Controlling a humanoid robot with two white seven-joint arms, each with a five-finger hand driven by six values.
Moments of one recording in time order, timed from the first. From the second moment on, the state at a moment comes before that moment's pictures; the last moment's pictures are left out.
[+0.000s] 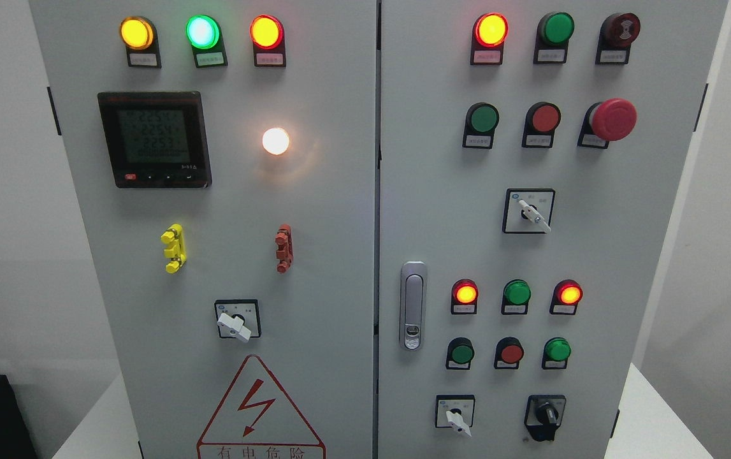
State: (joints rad) left arm 0.05 -0.07 -0.01 -0.11 0.03 -0.03 -0.03; right arm 0.29 0.09 0.02 -1.38 -0.09 -0.45 -0.14
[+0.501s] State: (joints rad) left arm 0.05 -0.07 -0.01 -0.11 0.03 -0.03 -0.03; right arm 0.29 0.09 0.02 -1.54 -0.09 -0.37 -0.13
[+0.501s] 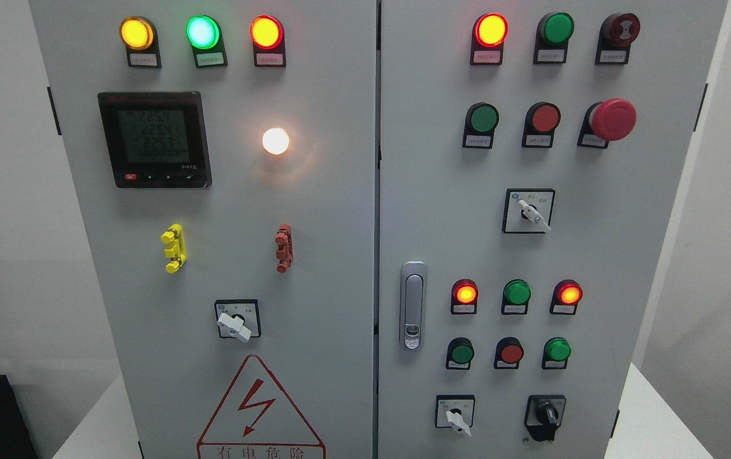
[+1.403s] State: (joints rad) left arm 0.05 -0.07 -0.01 -0.11 0.03 -0.03 -0.03; right arm 0.21 0.09 0.01 -1.70 -0.09 -0.21 -0.13
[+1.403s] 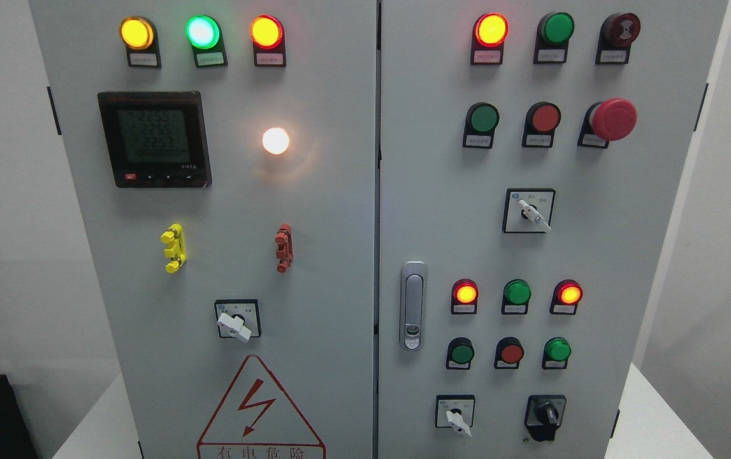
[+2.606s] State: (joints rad) left arm 0.05 -0.07 -0.01 -0.11 0.03 -0.03 -0.03; right arm 0.11 0.07 0.01 -1.80 -0.10 -0.13 -0.13
